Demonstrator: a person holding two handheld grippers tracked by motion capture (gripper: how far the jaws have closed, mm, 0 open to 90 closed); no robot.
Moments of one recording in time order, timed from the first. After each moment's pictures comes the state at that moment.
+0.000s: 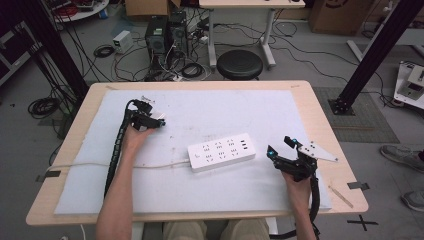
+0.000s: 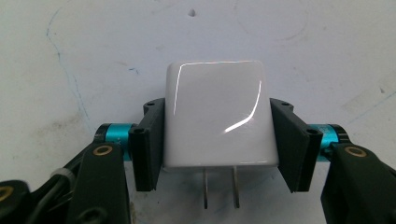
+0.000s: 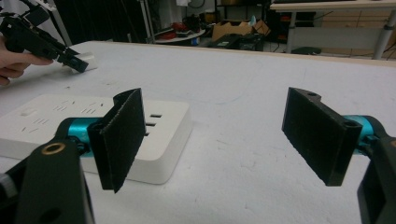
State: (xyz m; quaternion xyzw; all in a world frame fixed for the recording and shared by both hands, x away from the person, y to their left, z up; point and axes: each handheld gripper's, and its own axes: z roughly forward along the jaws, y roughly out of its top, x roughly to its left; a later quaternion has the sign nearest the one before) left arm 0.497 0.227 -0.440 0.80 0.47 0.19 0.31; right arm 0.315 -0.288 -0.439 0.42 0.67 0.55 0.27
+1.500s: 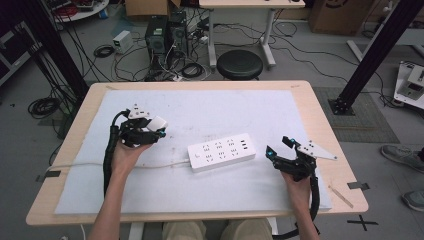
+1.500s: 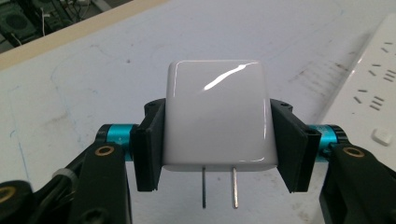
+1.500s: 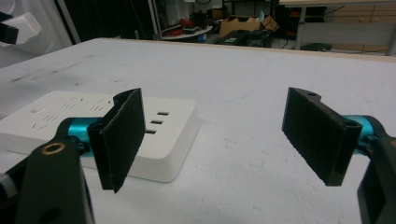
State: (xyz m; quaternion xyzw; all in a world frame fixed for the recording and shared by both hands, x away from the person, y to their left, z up) left arm 0.377 0.203 -0.369 0.79 0.40 0.23 0.39; right arm 0.318 -0.287 -0.439 0.41 0.68 0.55 0.26
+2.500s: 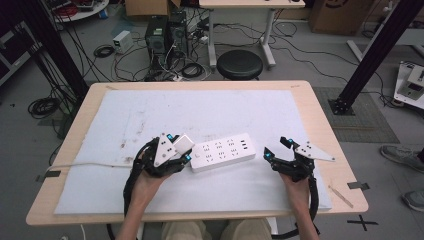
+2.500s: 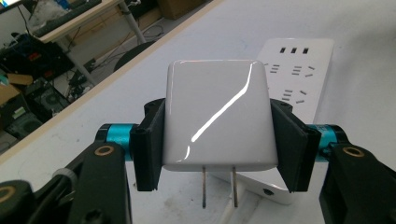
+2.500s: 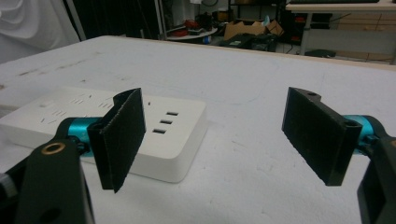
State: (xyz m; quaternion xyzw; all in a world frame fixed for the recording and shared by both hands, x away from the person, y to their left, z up) left arm 0.294 0.126 -0.380 0.80 0.24 0.33 0.44; right arm 0.315 -0.281 -0.438 0.40 0.69 0.55 0.26
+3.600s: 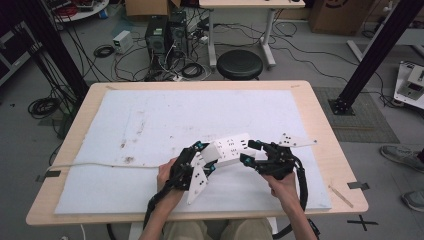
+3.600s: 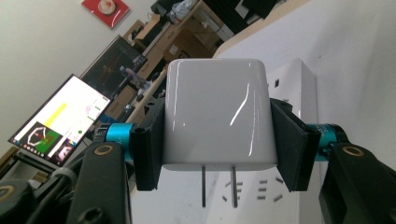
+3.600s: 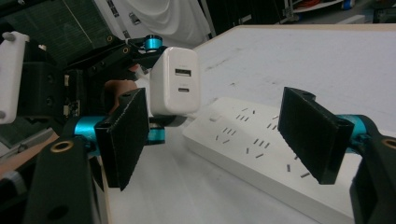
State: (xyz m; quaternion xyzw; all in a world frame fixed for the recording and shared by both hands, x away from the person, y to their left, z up) left arm 0.274 0.059 -0.420 0.75 0.01 0.50 0.44; right arm 0.319 -0.230 -0.404 0.30 0.72 0.62 0.02
